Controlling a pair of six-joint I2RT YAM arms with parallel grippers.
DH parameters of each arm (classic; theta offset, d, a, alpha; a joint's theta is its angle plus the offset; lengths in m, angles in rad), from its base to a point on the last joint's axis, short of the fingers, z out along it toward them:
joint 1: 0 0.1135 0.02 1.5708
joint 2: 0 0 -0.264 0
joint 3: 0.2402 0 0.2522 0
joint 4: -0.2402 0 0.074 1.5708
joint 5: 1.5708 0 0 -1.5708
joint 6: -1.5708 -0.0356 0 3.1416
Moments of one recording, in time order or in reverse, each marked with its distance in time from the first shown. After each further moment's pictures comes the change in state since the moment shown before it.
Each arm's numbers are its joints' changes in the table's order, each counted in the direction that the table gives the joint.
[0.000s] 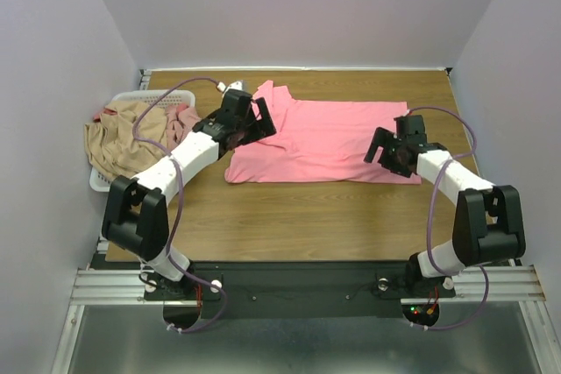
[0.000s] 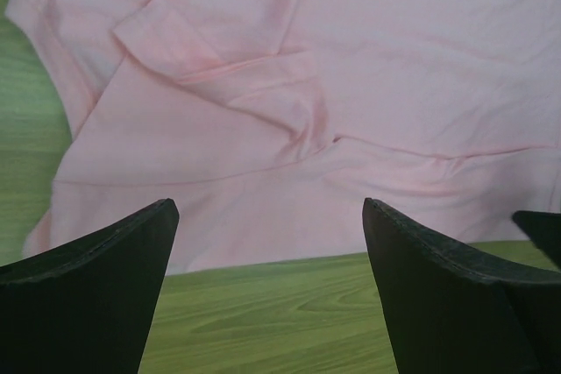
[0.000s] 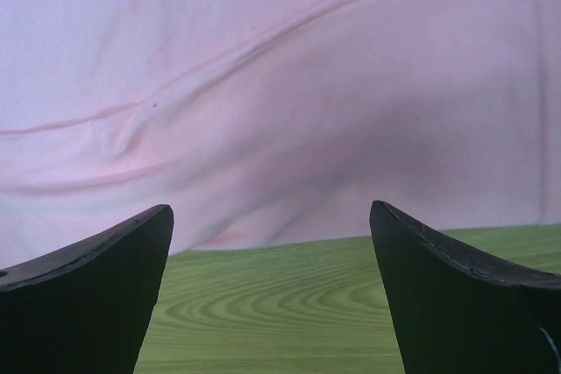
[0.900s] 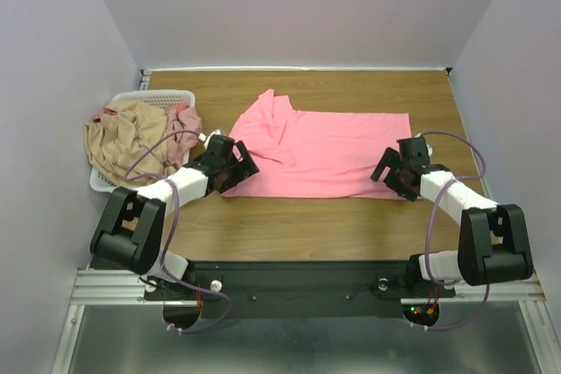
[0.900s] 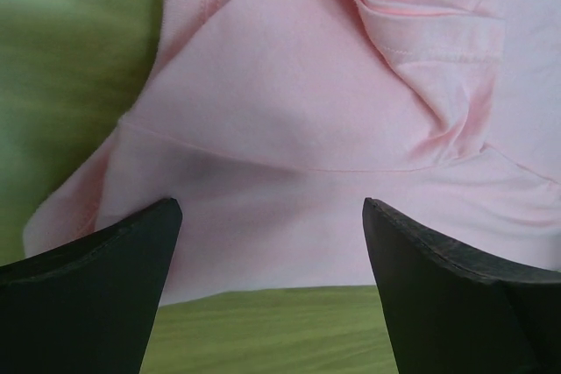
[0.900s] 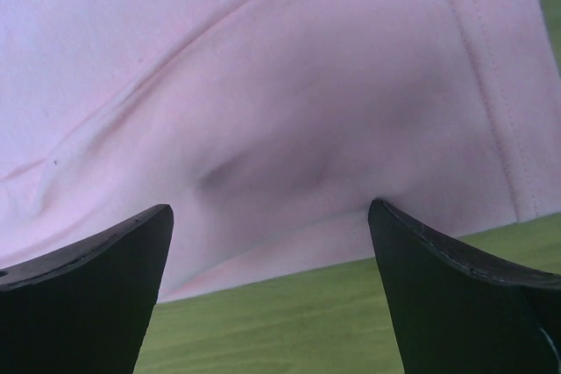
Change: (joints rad) left arm 0.091 0.079 -0.506 0.233 0.067 0.155; right arm -0.014 0.118 -0.205 0.010 0.108 -0.121
